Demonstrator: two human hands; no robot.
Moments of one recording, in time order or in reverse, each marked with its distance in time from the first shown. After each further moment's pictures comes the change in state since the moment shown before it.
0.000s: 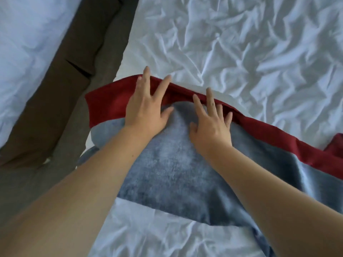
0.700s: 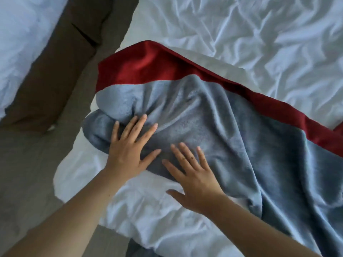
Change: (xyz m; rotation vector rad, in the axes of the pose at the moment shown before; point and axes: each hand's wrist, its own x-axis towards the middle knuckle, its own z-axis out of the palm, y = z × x) left_hand -0.205 -0.039 0.069 0.046 -0.016 0.097; right_hand -0.168 0.034 0.098 -0.229 -0.114 -0.663
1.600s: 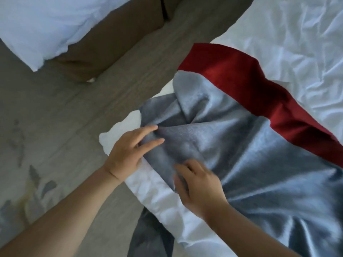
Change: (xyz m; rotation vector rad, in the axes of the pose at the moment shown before) left_hand -0.156 -0.113 -0.016 -0.342 0.151 -0.138; right_hand 0.074 -0.142 0.008 0.258 -0.059 -0.084
